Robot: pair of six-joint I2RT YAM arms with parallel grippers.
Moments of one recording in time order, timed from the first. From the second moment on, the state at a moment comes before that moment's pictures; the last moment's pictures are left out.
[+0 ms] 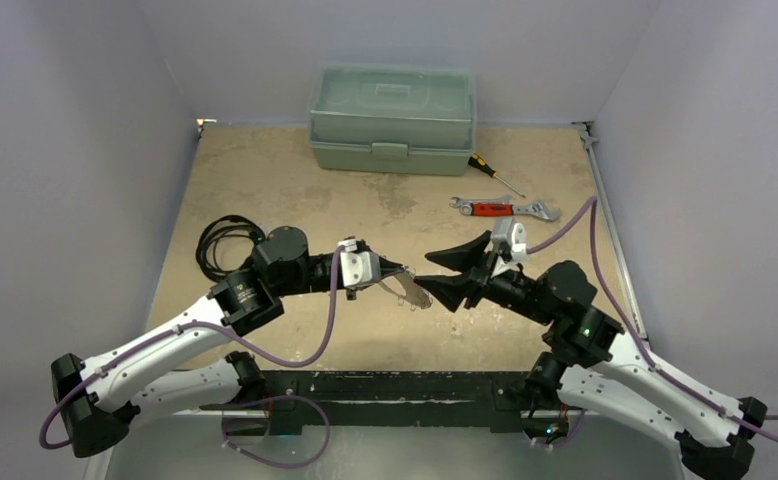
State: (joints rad) left arm -0.92 0.92 0.85 -0.05 0.45 0.34; right arm 0.92 0.59 0.68 0.09 -0.19 0.20
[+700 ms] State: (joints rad) left arm -0.90 0.87 0.79 0.07 0.50 0.29; right arm 0.92 0.67 0.64 0.10 -0.20 0.27
